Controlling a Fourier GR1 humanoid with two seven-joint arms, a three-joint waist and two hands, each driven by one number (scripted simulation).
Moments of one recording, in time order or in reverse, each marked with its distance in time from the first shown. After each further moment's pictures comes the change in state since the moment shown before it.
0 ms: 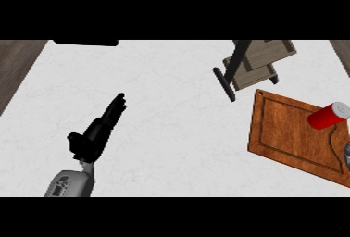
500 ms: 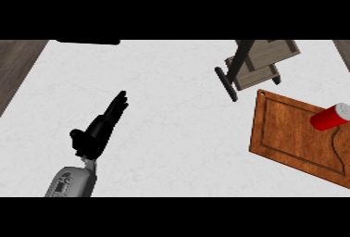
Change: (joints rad) left arm -0.027 -0.006 0.005 0.024 -0.001 -0.005 -0.007; right arm -0.093 -0.045 -0.083 0.370 -0.014 -0.287 -0.052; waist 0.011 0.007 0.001
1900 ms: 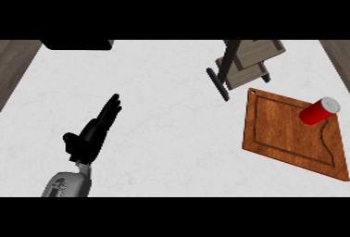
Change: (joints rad) left arm 0.041 0.008 0.023 -0.025 0.001 0.011 0.012; right arm -0.050 -0.096 -0.074 0.093 0.137 -0.538 0.079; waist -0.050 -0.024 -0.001
